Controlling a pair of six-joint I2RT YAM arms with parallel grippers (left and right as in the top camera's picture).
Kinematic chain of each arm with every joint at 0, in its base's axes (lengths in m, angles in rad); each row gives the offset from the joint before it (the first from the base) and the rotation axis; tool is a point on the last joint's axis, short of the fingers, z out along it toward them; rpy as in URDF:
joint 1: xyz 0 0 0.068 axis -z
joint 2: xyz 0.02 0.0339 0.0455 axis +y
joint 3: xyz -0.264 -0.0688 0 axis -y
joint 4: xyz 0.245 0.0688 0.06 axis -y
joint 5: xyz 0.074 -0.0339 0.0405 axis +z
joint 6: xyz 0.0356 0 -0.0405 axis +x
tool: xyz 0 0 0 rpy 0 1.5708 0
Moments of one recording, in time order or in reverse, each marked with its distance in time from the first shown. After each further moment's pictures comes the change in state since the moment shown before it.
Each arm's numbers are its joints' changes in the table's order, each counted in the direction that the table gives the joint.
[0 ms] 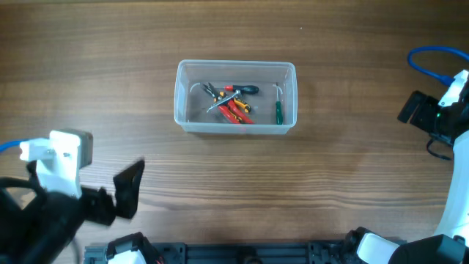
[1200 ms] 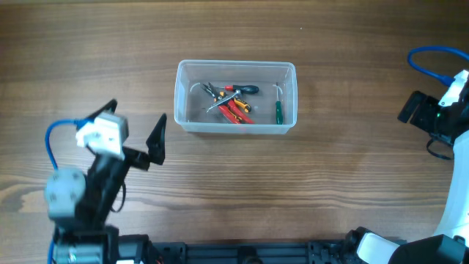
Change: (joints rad) left arm 0.273 -0.340 -1.011 1.220 0.203 -0.233; right arm 0.000 0.000 0.000 -0.002 0.000 0.000
